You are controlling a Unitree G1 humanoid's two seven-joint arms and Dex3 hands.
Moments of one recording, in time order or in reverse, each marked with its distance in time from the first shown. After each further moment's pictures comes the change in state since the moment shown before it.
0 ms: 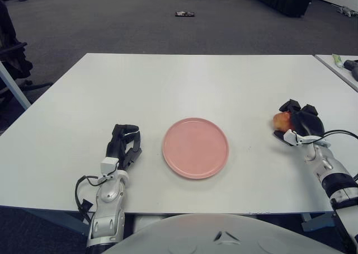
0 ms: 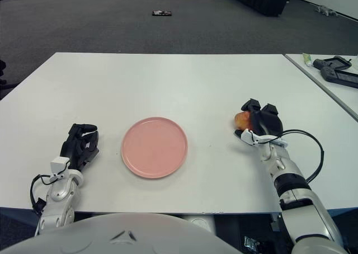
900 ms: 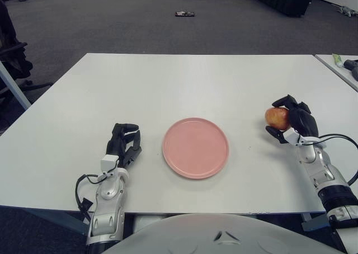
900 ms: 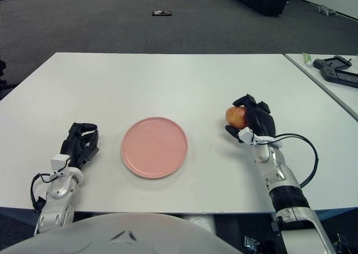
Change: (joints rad) left arm -0.013 0.001 0.004 -0.013 0.002 0.037 0.004; right arm 0.160 0.063 -0.133 -0.454 0.104 0.032 0.136
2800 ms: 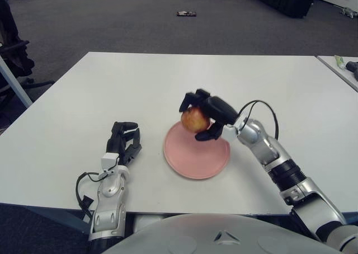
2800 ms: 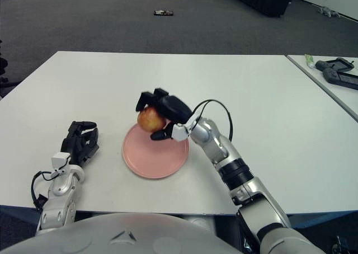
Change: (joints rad) left arm -0.028 -0.016 0.016 0.027 -0.008 -0.014 0.016; right arm -0.251 0.234 0.405 -0.109 -0.060 -0.243 0.516
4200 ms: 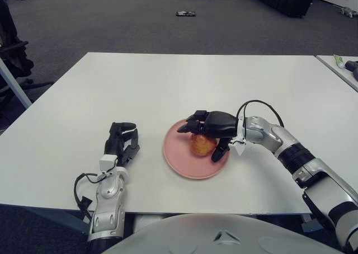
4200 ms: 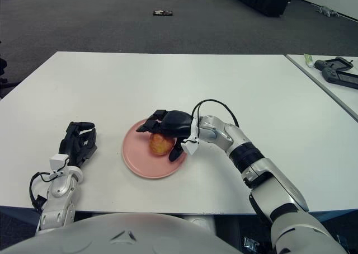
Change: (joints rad) left arm -0.001 0.010 0.010 0.024 0.002 -0.026 -0.001; right arm -0.176 -0.159 0.124 0.233 -0.132 -0.367 0.152
